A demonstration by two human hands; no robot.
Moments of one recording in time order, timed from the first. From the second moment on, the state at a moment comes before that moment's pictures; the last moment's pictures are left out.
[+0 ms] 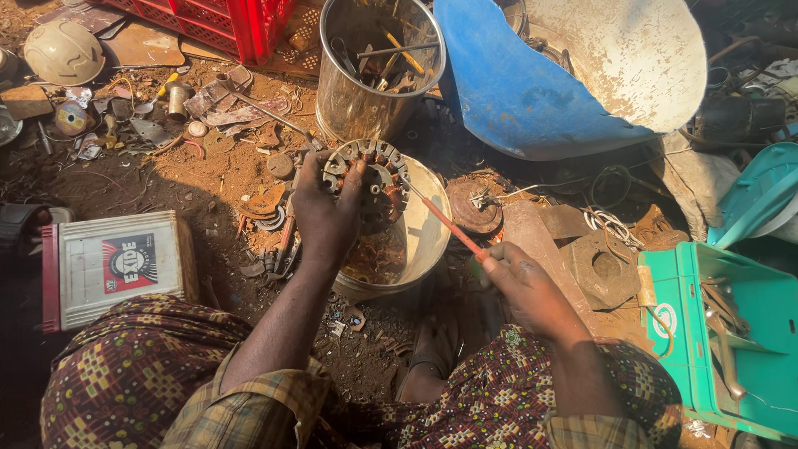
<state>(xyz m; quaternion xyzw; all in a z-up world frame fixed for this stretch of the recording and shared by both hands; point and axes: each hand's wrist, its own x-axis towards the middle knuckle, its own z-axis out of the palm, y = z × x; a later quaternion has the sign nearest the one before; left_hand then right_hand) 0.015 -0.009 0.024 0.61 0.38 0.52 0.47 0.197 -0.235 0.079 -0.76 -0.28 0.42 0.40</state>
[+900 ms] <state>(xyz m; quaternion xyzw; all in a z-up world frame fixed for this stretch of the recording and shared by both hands) 0.028 -0.031 0.024 0.58 0.43 0.46 0.52 0.142 -0.139 0.015 -0.77 -0.49 0.03 0.41</state>
